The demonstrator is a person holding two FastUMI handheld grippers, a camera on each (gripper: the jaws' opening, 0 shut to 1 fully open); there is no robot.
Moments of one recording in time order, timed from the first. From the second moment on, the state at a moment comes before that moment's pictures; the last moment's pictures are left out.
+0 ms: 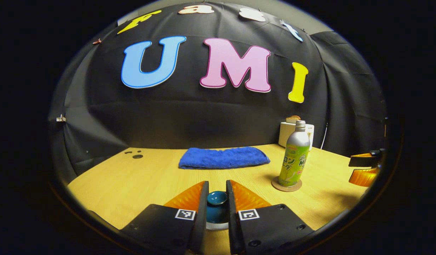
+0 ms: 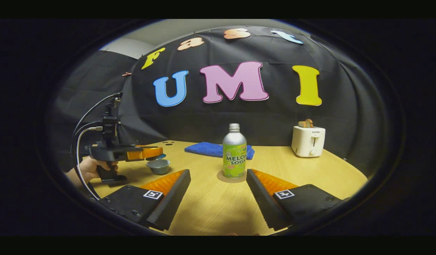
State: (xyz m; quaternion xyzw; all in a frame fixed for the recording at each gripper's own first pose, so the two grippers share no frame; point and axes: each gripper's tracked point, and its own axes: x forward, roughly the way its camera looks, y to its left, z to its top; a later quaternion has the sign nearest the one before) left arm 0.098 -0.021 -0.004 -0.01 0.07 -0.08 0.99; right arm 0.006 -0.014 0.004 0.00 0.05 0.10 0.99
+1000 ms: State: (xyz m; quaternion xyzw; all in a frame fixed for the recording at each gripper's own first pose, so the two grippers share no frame) left arm 0.099 -0.026 -0.031 0.05 0.11 -0.08 0.99; right arm 0.009 -0.013 -0.018 0.01 0.07 0.10 0.99
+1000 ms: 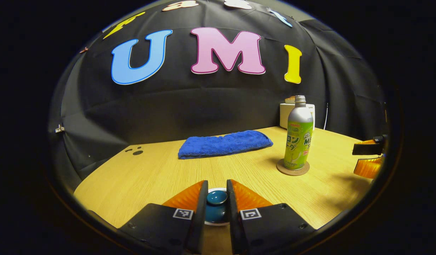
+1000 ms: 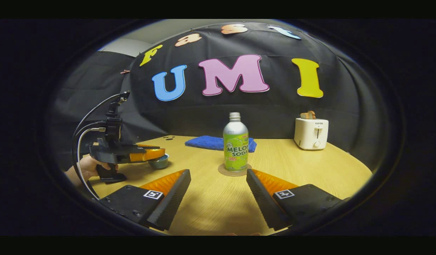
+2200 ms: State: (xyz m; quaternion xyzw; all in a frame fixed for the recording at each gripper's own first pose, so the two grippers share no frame) left arm -0.006 -0.019 0.047 0.01 -0.02 -0.04 1.00; right arm -0.010 -0.003 0.013 0.01 0.03 0.06 1.00
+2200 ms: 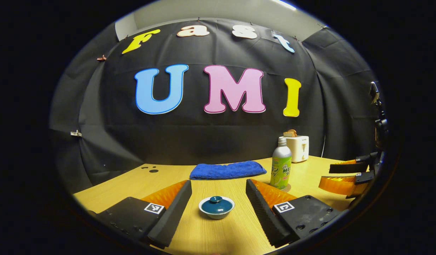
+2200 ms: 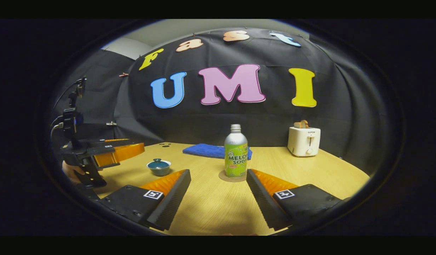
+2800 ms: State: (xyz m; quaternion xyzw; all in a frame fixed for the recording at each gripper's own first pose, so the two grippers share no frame) left arm -0.032 0.020 0.019 -0.01 0.01 0.00 1.00; right arm -0.035 -0.011 0.037 0.01 -0.02 0.00 1.00
